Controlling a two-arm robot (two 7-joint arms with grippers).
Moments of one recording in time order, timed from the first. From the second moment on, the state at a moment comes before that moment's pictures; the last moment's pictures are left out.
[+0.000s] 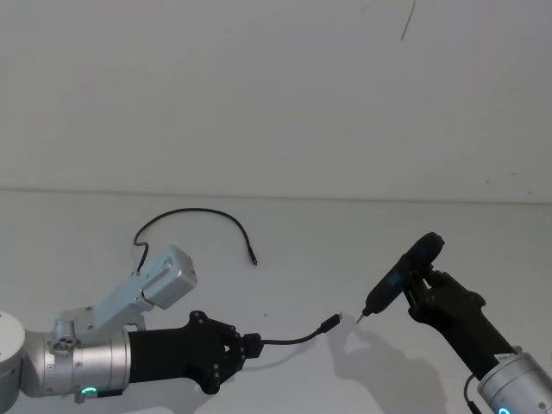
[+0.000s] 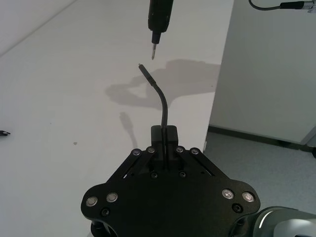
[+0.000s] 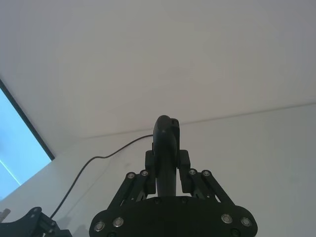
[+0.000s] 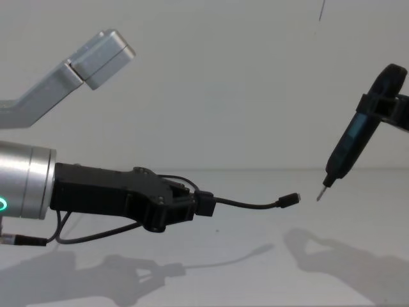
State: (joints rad) left arm -0.50 0.57 0.62 -1.48 -0.46 0.14 -0.82; right arm -0.01 0.25 -0.16 -1.84 0.61 0.17 0.16
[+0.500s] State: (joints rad) left arm -0.50 0.57 0.62 -1.48 -0.46 0.14 -0.82; right arm 0.01 0.26 -0.17 -1.80 0.62 0.15 0.18
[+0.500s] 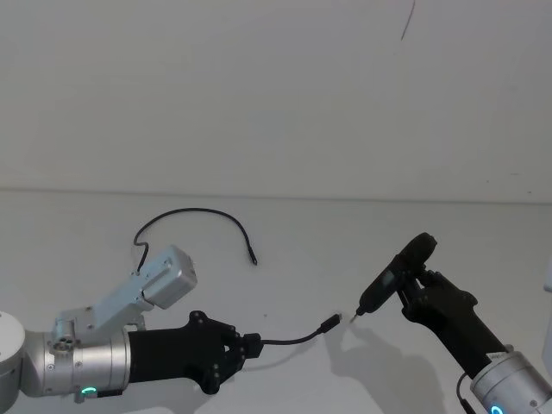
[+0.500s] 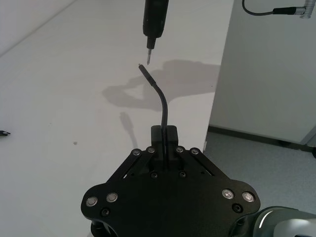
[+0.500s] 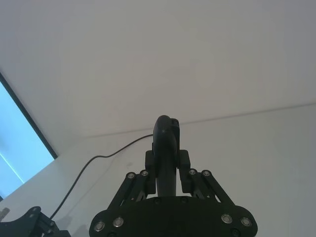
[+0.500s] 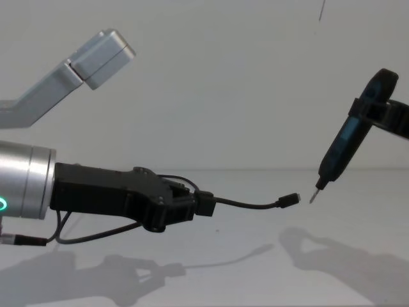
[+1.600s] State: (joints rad) left arm -0.50 0.57 0.62 -1.48 -0.46 0.14 -0.82; right arm 0.04 0.27 -0.21 -1.77 0.64 0.14 0.17
